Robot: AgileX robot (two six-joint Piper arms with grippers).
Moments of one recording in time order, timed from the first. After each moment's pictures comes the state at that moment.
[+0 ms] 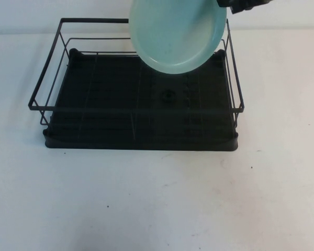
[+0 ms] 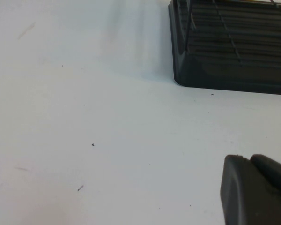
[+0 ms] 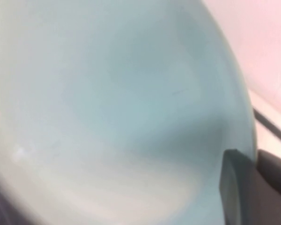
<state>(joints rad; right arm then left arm) 0.18 2.13 -2.26 0.68 0.98 -0.89 -0.09 -0.01 0.02 0.08 0.35 -0.06</state>
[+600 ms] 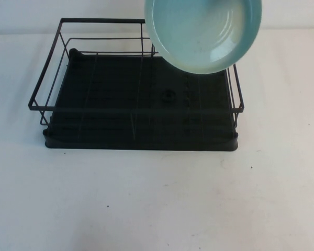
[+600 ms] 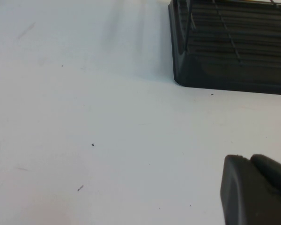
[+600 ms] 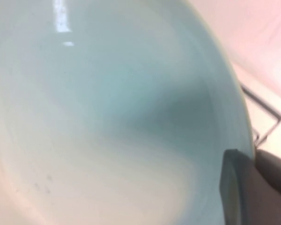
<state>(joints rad) 0.18 1.94 -2.26 0.47 1.16 -0.64 -0.09 -0.01 0.02 0.08 0.35 -0.06</state>
